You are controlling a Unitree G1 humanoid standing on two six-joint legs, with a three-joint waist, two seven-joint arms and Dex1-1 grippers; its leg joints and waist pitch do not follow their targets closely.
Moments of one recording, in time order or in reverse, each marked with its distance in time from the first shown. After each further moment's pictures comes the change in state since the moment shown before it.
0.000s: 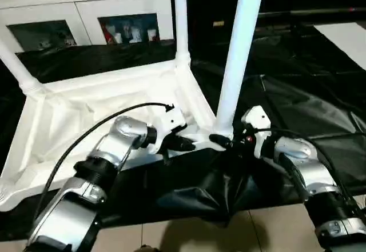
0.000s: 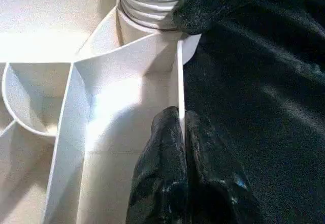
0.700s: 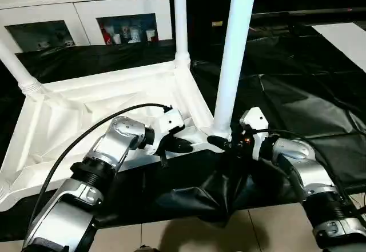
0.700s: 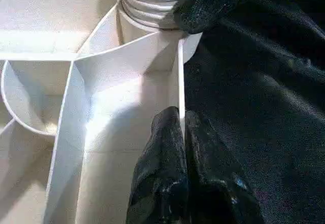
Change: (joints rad) left arm 0.016 0.017 0.000 -0.036 0.002 0.035 -0.010; right arm 0.004 0.031 -0.006 0.010 0.008 0.006 -0.005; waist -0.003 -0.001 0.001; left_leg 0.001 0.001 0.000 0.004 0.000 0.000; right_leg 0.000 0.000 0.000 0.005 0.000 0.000
